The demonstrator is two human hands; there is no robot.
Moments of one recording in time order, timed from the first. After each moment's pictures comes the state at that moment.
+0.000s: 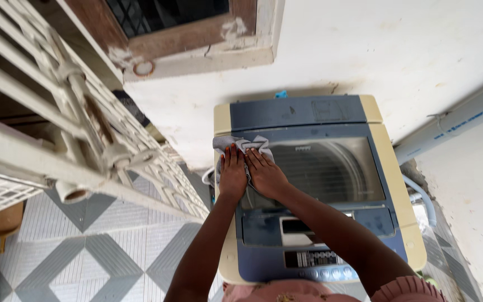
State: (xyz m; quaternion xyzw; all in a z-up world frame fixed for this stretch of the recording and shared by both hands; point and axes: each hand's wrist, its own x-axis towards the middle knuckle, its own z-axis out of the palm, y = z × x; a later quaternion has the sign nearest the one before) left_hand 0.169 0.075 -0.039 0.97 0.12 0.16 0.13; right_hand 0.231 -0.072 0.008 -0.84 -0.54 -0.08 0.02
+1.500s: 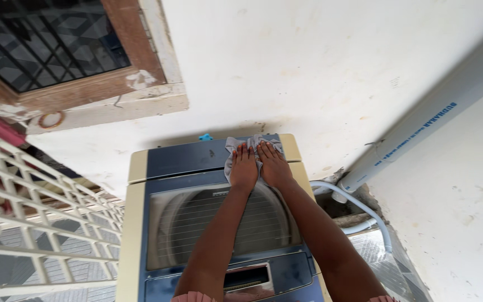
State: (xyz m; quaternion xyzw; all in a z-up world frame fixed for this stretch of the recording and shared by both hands) left_hand 0.454 -0.136 -0.043 0.98 0.08 0.12 0.10; right_hand 0.494 -0.271 -0.010 -0.93 -0.35 -0.04 0.10
